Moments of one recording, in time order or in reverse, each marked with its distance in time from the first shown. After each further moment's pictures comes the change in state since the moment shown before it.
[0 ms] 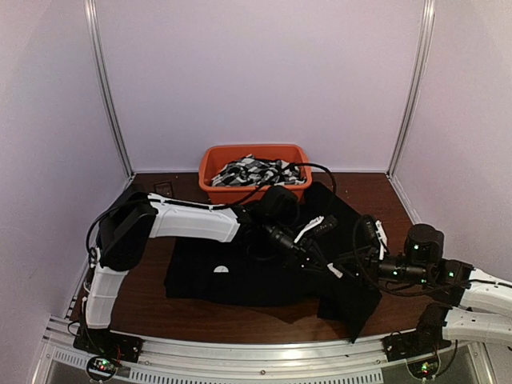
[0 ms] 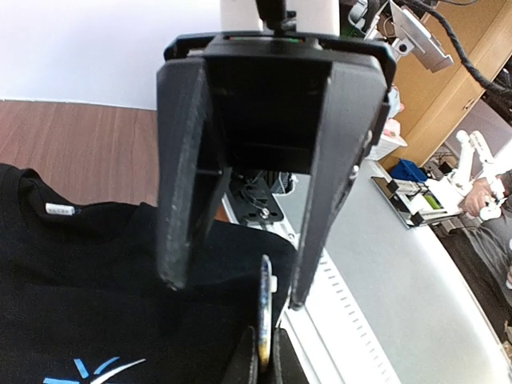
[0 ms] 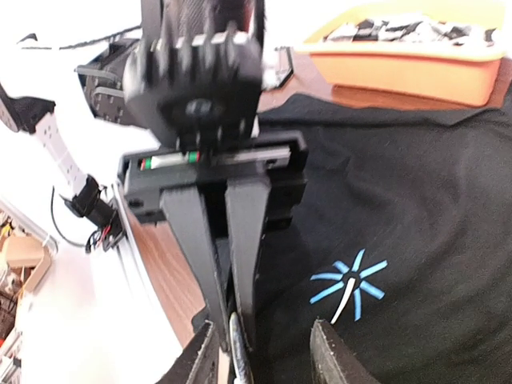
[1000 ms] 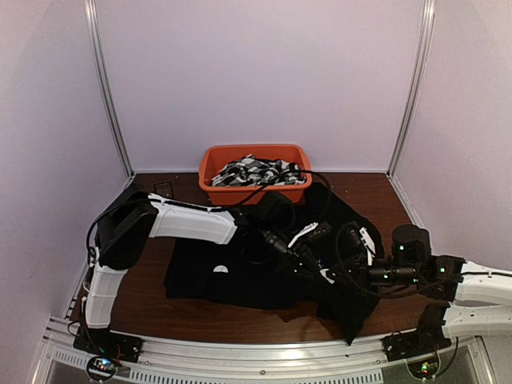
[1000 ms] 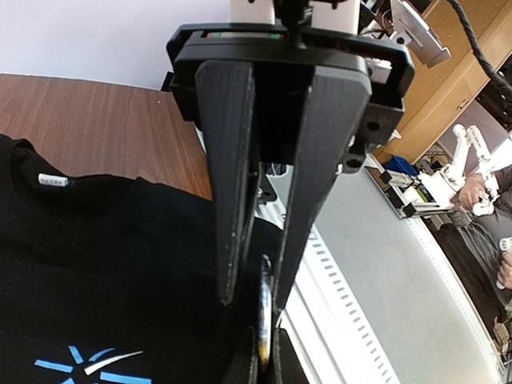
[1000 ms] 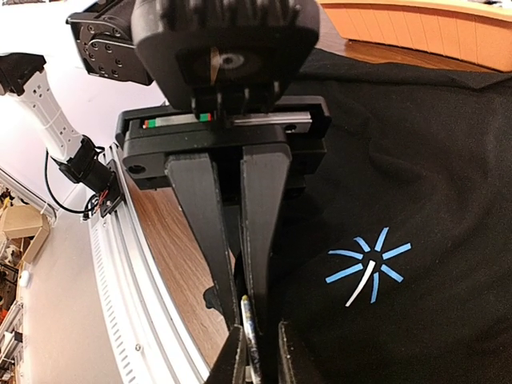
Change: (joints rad) left arm 0.013 -0.008 -0.061 -0.022 0.036 0.021; right arm 0.069 0.138 0.040 -0.030 -0.003 -0.013
